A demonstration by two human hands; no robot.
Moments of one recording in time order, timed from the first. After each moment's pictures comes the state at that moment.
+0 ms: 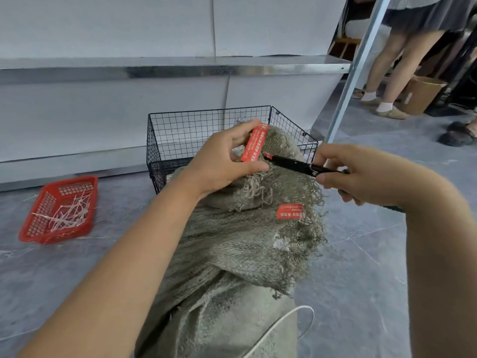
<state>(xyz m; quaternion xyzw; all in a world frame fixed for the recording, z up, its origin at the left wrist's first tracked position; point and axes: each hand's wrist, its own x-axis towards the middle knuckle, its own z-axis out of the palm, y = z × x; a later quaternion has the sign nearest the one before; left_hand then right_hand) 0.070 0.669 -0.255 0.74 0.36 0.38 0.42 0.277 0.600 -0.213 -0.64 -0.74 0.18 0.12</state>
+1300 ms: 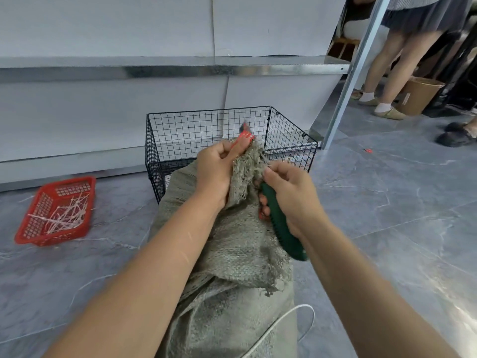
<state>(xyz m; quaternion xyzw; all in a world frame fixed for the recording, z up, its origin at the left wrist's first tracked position) 0.093 0.686 -0.290 0.51 0.44 0.57 0.47 0.206 0.634 -0.281 -0.54 -0.43 0.46 0.56</state>
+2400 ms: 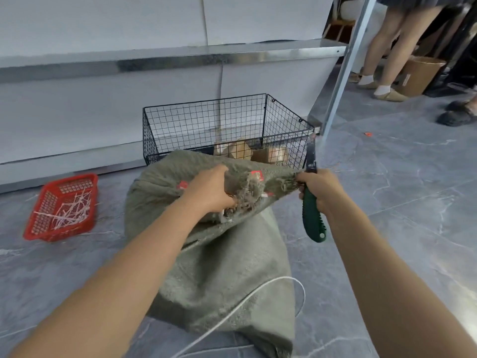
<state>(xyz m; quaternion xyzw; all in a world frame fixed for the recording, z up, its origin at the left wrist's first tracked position) 0.072 0.667 -0.311 0.78 0.59 0.05 0.19 0.283 0.662 -0.342 -0.70 -0.30 0.44 0.49</state>
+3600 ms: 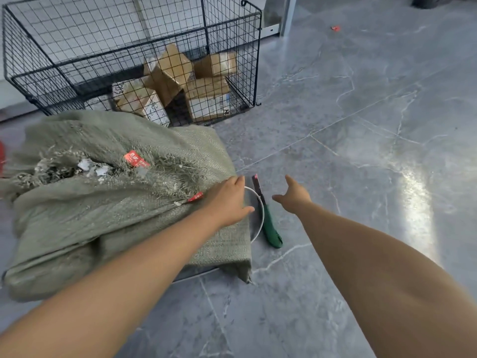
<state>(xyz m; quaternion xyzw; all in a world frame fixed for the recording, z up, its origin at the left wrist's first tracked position) 0.188 0.610 -0.496 0.88 0.43 -0.11 0.17 0.360 0.578 -0.554 -0.84 -0.39 0.36 0.07</state>
